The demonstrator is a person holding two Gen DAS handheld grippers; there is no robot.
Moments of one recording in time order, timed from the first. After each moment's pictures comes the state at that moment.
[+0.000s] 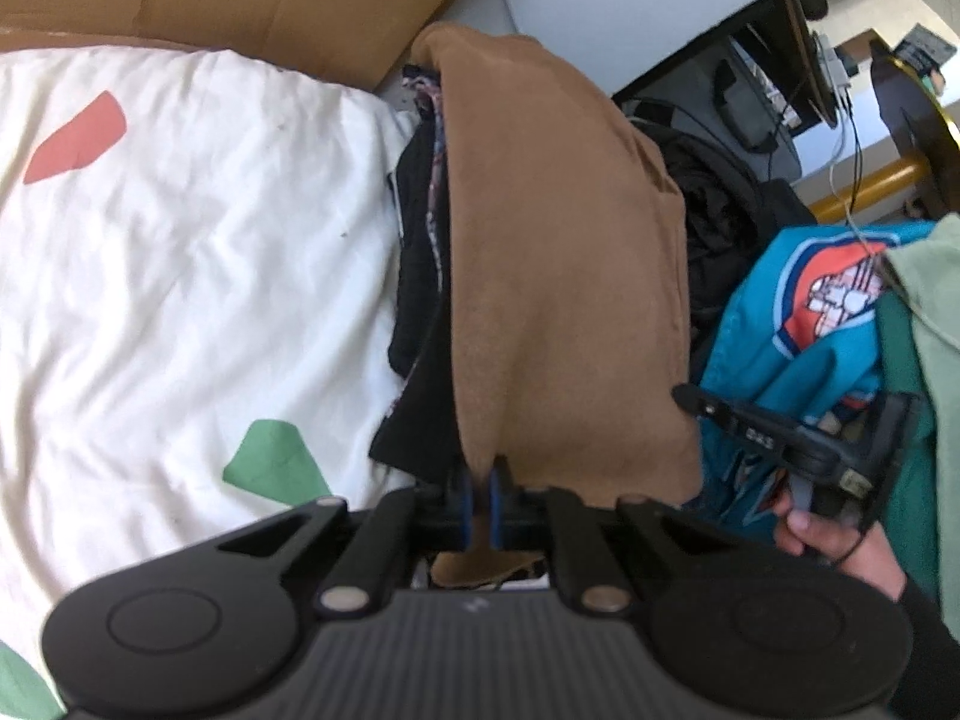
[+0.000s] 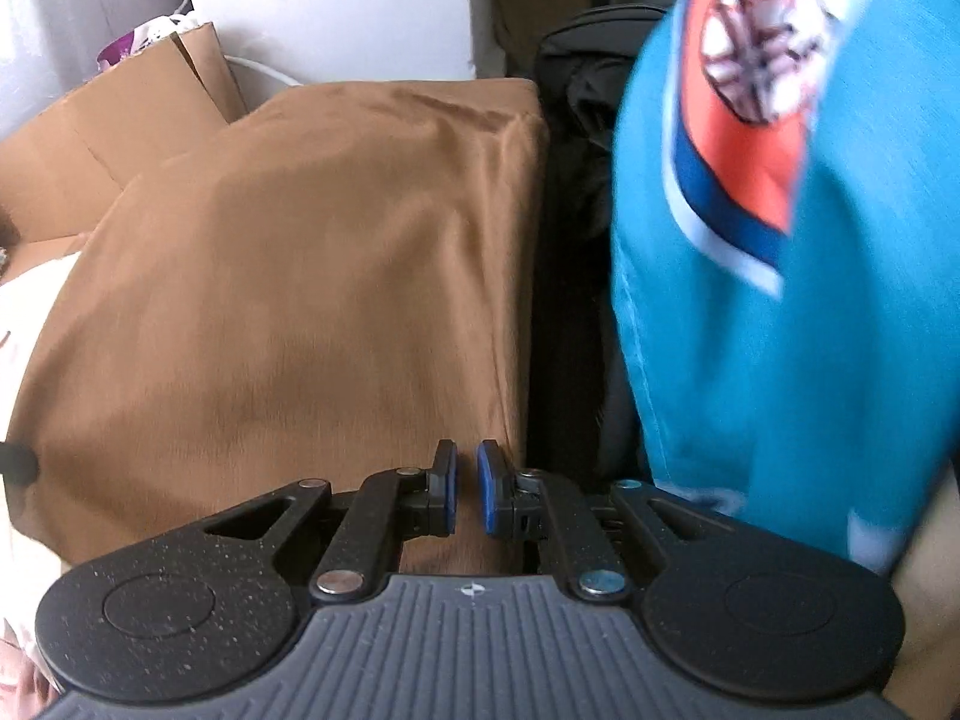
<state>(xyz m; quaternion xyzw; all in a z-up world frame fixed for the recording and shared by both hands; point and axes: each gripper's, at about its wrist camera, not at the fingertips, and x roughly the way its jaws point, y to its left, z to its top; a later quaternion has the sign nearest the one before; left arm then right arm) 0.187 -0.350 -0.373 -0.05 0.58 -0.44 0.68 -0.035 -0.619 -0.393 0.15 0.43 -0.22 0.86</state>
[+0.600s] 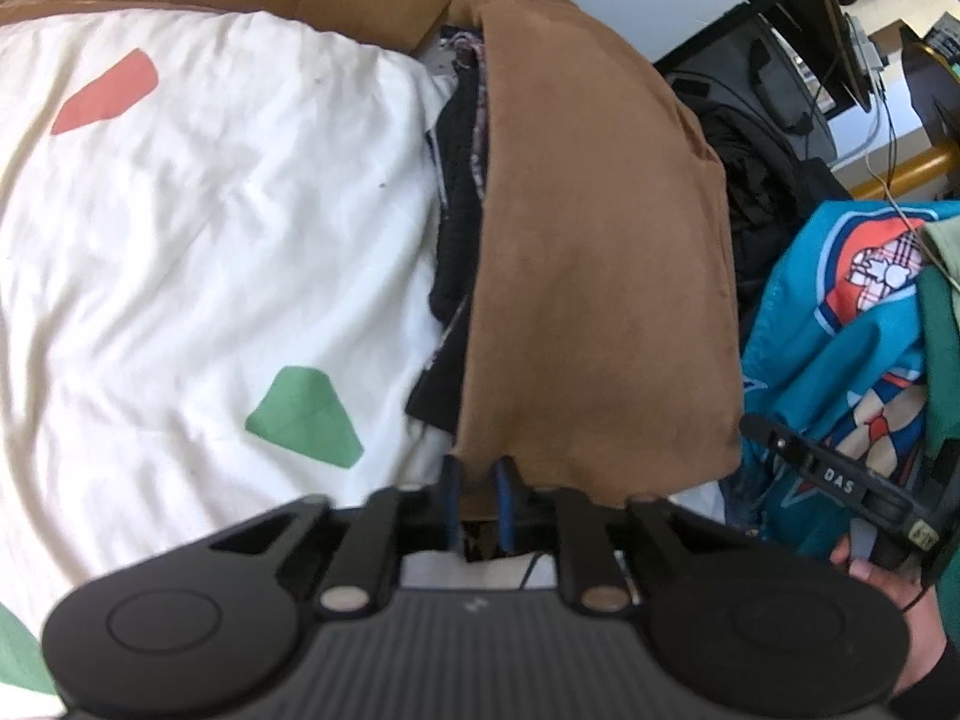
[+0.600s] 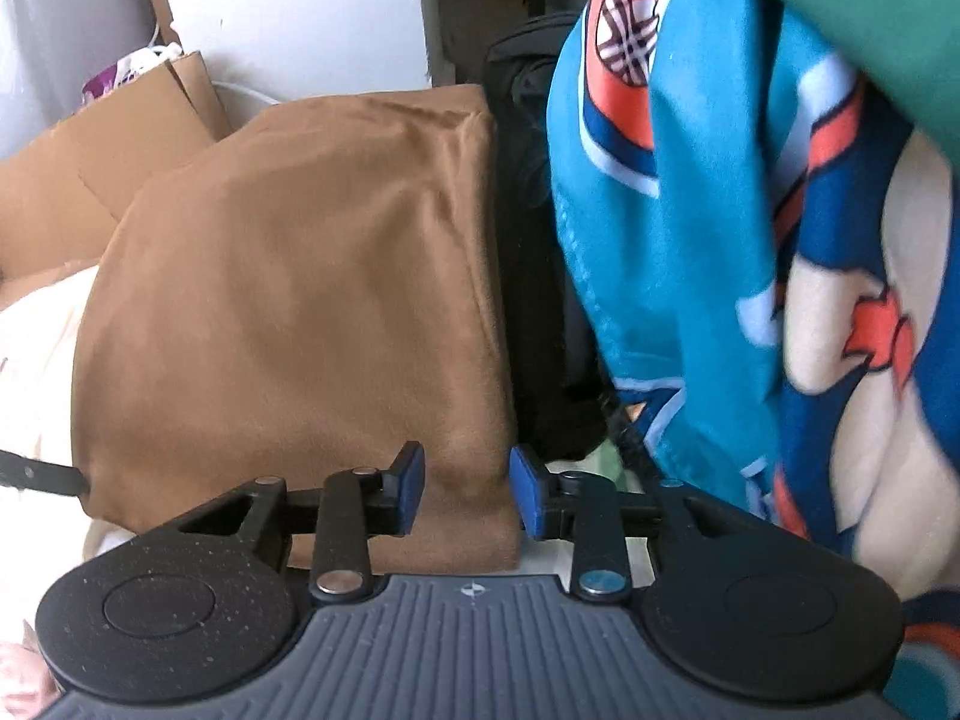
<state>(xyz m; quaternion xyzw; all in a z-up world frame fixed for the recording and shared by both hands) 0.178 -0.344 -0.388 -0.03 0.60 -0.41 0.69 -0.071 -0.597 -0.378 0.18 0.41 -0.27 0.85</state>
